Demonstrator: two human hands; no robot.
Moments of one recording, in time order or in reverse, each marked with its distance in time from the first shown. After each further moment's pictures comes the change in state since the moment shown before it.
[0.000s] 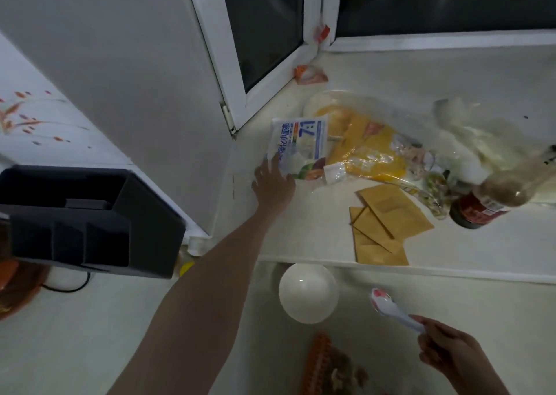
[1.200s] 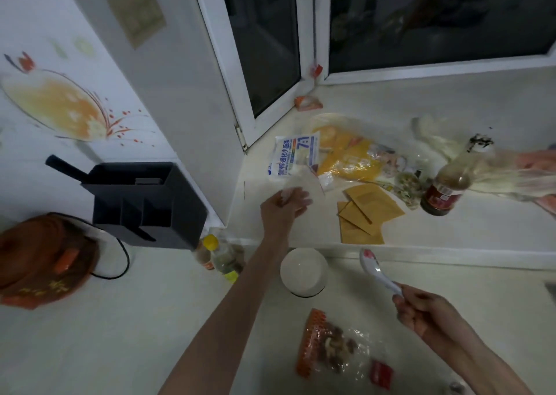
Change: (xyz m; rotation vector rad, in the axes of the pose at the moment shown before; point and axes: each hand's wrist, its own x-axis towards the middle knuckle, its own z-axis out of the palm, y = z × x) left_hand -0.192 0.056 -0.080 -1.216 -0.004 -0.115; right_hand -0.080 -0.027 -0.008 0.290 -0.308 0.060
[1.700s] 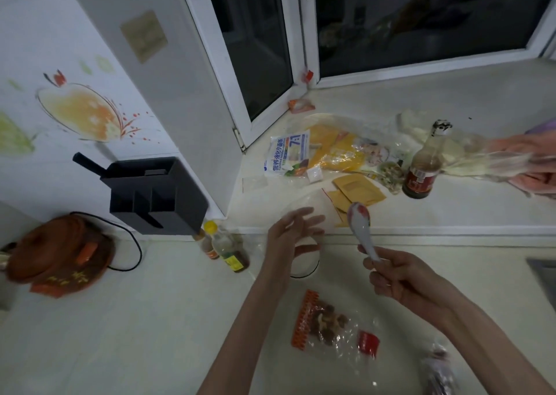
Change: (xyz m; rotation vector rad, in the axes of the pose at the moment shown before) left_hand -0.147 0.017 0.006 0.076 -0.254 -0.055; right_hand -0.065 -0.023 0.008 -0.152 -0.403 -0.028
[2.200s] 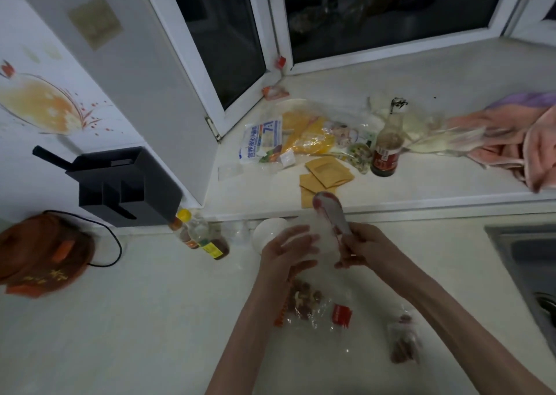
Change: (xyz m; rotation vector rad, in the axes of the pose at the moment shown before) left_hand -0.055 -0.045 0.036 -0.070 -0.054 -0.146; right_hand -0.018 0.002 -0.007 -0.562 0.146 -0.178
